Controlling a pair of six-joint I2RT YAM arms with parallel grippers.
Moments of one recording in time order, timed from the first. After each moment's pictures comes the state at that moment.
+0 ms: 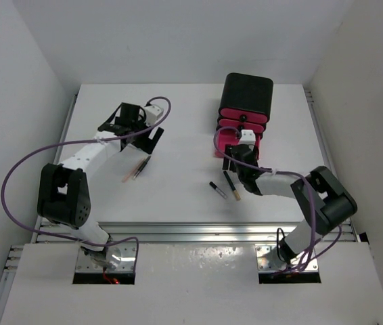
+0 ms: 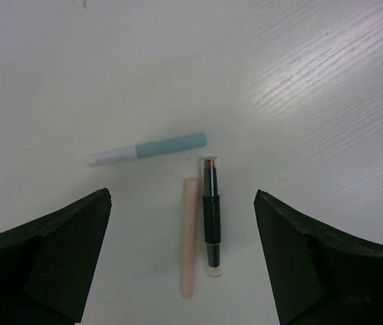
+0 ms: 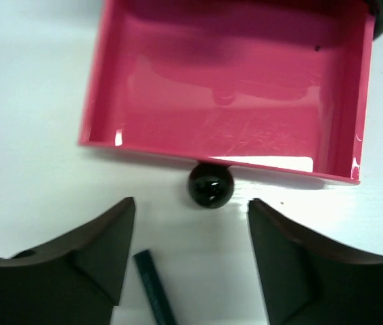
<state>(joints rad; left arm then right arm) -0.24 1.61 1.20 -0.39 0.06 0.30 0.52 1.64 0.60 0.42 0.47 0.35</state>
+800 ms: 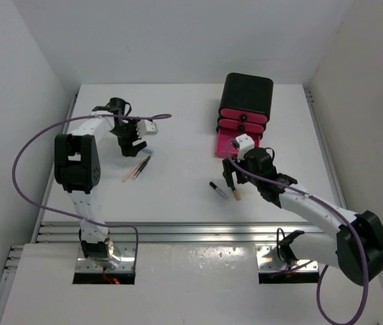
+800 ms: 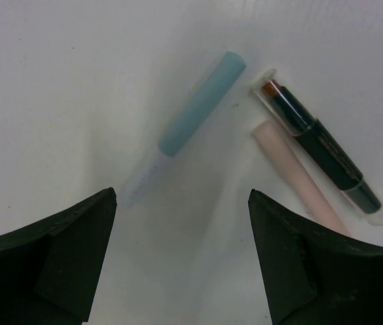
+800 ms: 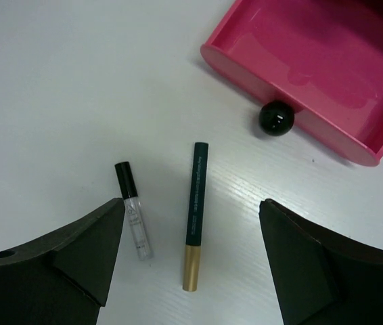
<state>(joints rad) -0.03 1.99 1.53 -0.80 0.35 1.21 0.53 1.17 0.55 0.02 0.06 0.06</state>
